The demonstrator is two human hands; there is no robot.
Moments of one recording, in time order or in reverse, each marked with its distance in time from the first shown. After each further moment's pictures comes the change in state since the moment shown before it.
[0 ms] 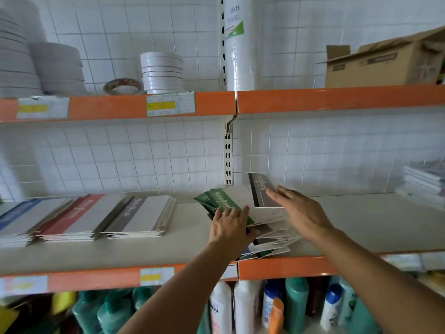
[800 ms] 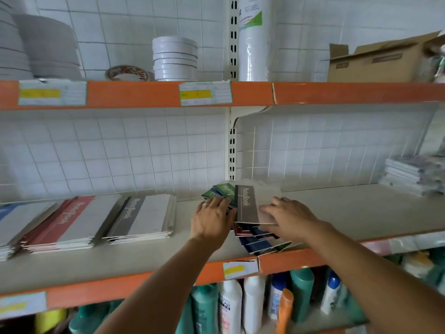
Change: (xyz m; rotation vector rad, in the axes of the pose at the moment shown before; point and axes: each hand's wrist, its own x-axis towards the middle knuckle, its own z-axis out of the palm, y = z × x) left_hand -0.014 -0.090 -0.004 -0.197 0.195 0.044; right_hand 0.021 -0.070 0.024 -0.189 -0.326 0.039
